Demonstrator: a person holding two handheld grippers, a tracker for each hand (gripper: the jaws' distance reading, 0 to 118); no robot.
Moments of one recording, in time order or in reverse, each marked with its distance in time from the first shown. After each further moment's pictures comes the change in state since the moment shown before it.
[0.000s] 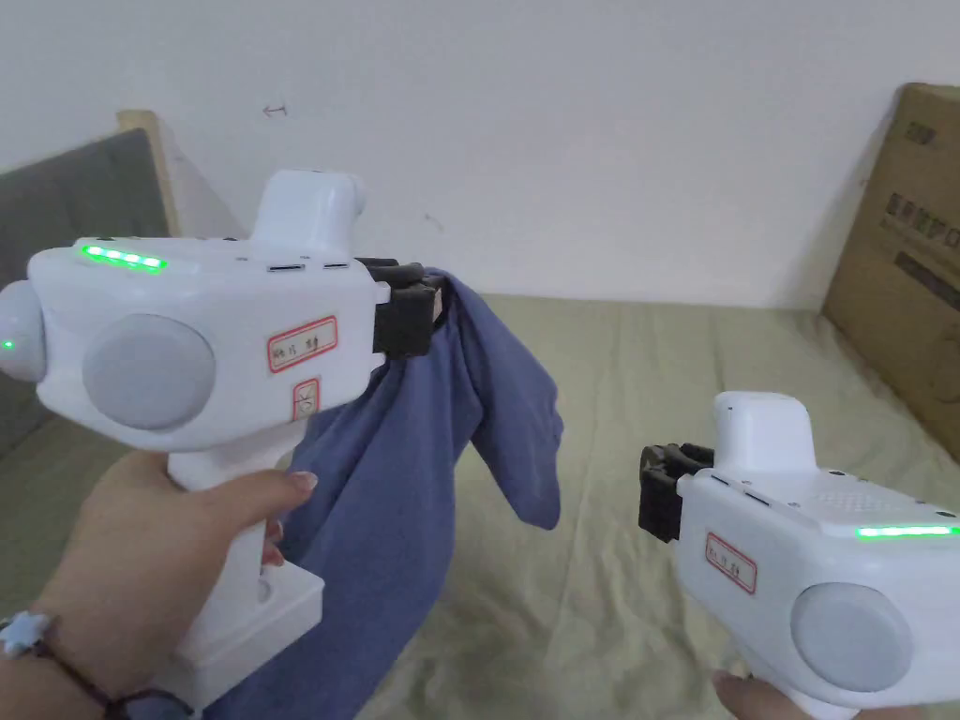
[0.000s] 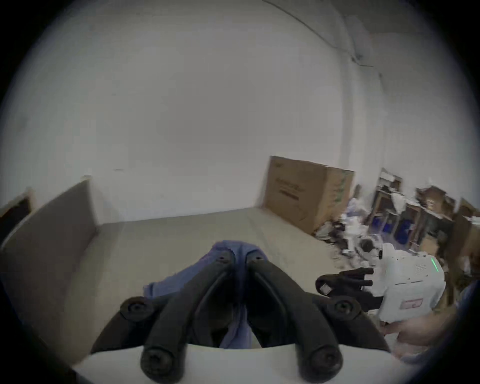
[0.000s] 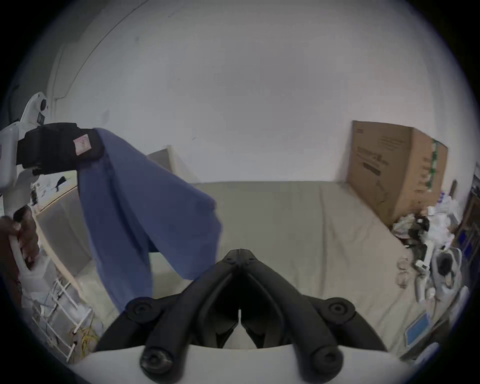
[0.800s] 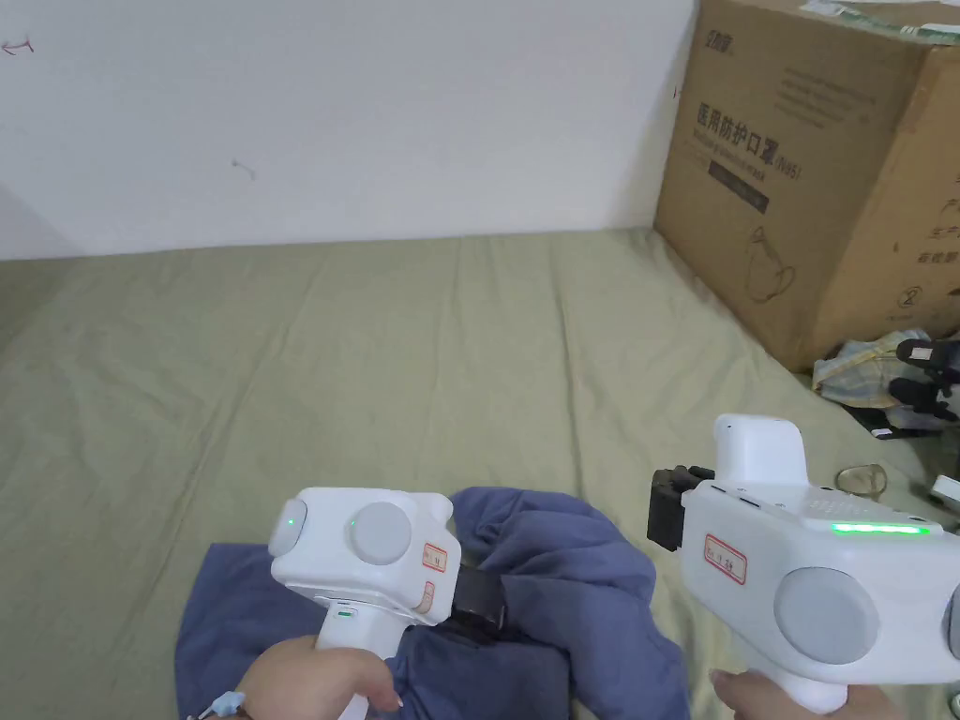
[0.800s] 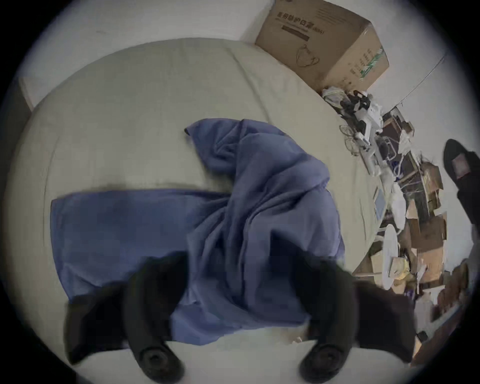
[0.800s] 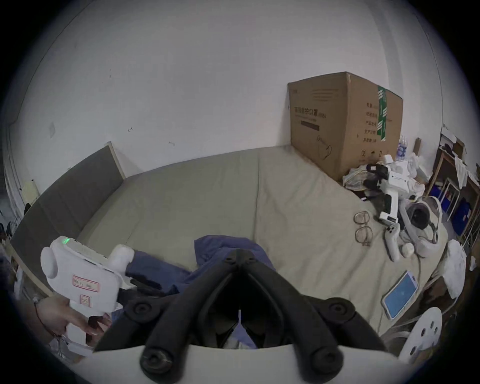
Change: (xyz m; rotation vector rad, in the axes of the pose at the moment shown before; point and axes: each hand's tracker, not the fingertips) left arm 0.066 -0.221 -0.225 -0.897 -0.093 0.204; right arm 0.124 -0.061 -0.007 -0.142 -0.214 -0.160
